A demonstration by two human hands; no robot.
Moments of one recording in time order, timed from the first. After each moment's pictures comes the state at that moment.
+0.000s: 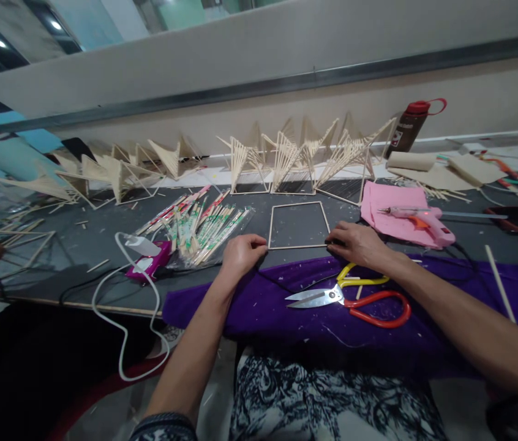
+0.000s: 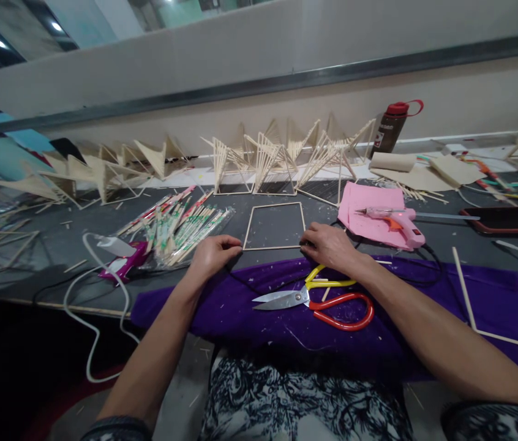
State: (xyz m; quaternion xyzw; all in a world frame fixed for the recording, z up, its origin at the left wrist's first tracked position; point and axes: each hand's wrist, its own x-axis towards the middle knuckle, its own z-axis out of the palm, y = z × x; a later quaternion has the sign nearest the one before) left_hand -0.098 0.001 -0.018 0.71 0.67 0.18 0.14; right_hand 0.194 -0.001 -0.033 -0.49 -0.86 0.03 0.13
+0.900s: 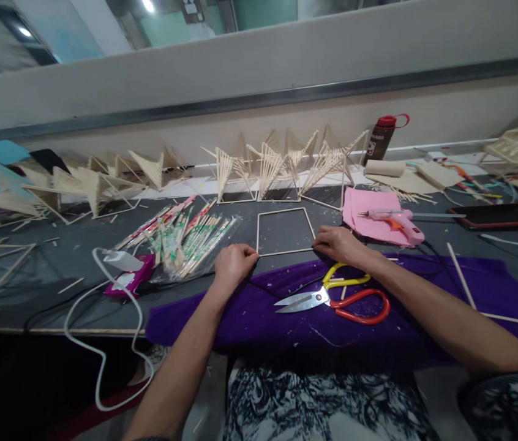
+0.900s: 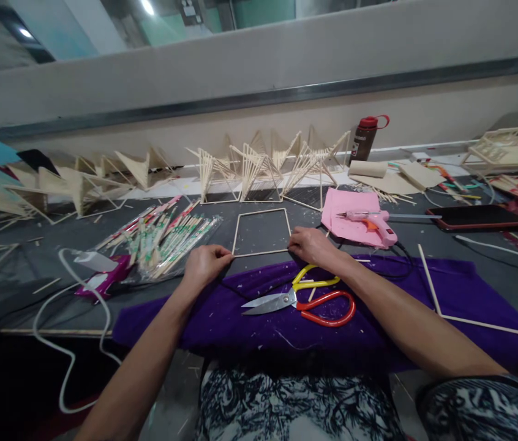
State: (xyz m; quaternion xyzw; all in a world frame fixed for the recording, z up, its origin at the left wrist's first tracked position) left_hand -0.086 0.001 -0.015 0.70 0.70 0.09 0.07; right_hand 0.195 0.008 -0.036 -0.45 -0.87 0.07 0.19
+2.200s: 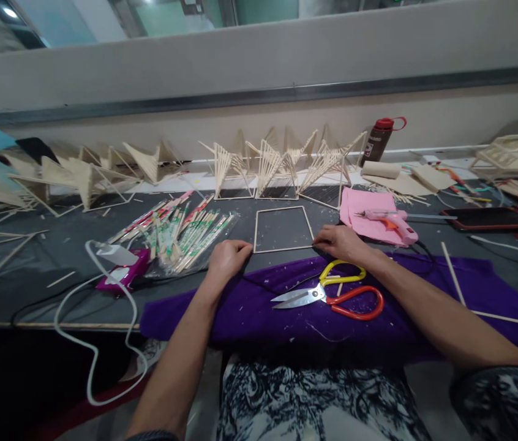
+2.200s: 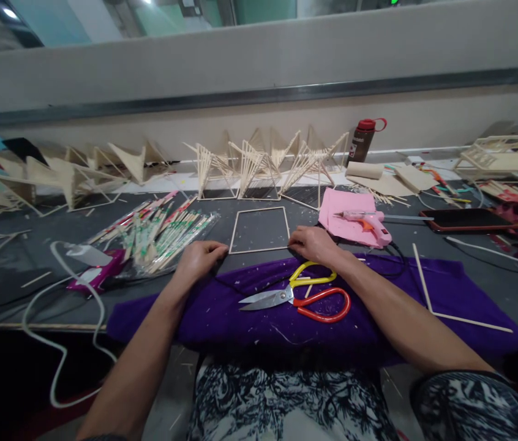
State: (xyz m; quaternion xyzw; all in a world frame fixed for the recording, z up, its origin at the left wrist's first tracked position) left_hand -0.097 0.003 -0.013 0.72 0.66 0.13 0.13; right_hand 0.207 0.008 -0.038 -0.45 -0.87 0.09 0.19
